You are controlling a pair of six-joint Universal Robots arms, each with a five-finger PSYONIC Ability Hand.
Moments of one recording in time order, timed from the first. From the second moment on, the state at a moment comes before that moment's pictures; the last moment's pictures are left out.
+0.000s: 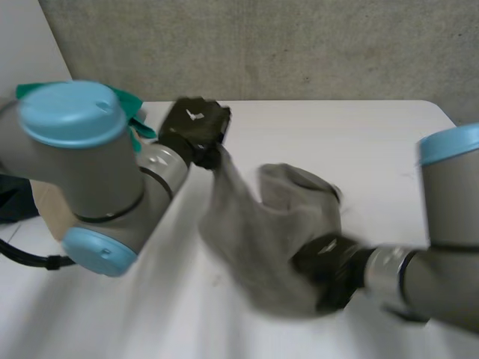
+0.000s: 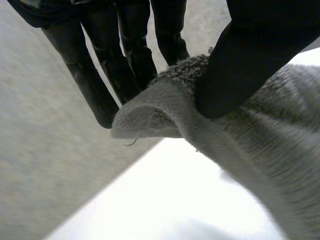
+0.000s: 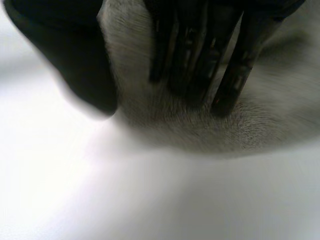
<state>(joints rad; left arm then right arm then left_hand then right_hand) 4.10 -2.03 -1.24 3.23 -1.58 3.43 2.05 -1.23 1.56 0.55 1.24 2.61 1.13 1.19 1.19 1.20 0.97 0.69 0.85 0.86 0.88 0.70</state>
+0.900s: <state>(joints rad) 4.15 -1.61 -1.26 3.35 -1.57 3.59 1.89 -1.02 1.35 0.27 1.15 2.83 1.13 1.19 1.19 1.20 0.97 0.31 0.37 0.34 0.33 0.16</state>
